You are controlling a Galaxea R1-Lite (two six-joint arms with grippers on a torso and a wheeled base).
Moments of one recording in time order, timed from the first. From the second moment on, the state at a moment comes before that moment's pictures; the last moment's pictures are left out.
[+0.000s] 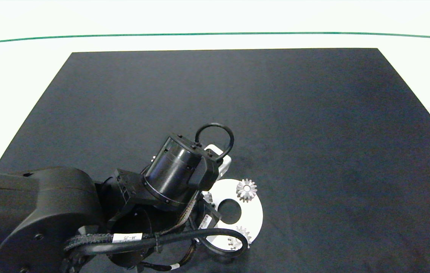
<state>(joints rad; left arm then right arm) -0.91 1.69 -1.03 0.07 0.40 0.07 0.19 0.65 -0.59 0.23 0.07 -0.33</state>
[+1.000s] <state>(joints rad) -0.94 1.69 -1.02 0.06 0.42 0.07 0.19 0.65 -0.59 0.23 0.07 -0.33</state>
